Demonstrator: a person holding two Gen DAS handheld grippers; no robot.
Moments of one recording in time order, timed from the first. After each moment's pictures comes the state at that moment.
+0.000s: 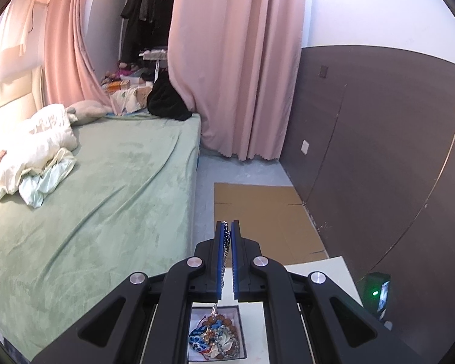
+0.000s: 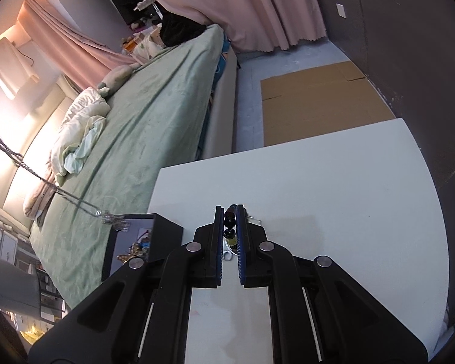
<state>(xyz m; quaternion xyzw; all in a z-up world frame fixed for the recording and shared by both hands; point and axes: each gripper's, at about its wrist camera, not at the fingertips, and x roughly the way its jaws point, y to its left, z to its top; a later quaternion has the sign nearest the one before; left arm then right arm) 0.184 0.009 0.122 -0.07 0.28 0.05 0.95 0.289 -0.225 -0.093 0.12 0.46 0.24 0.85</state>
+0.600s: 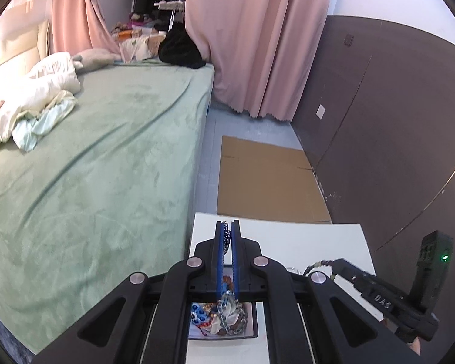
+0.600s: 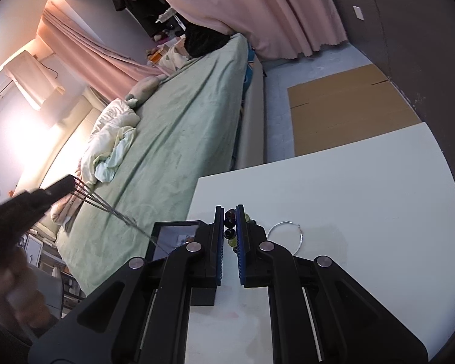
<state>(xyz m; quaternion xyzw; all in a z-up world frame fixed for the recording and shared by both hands) 0.203 0.030 0.018 -0.12 0.37 0.06 0.92 0.279 -0.220 -0.075 0.17 0.43 0.30 0.84</state>
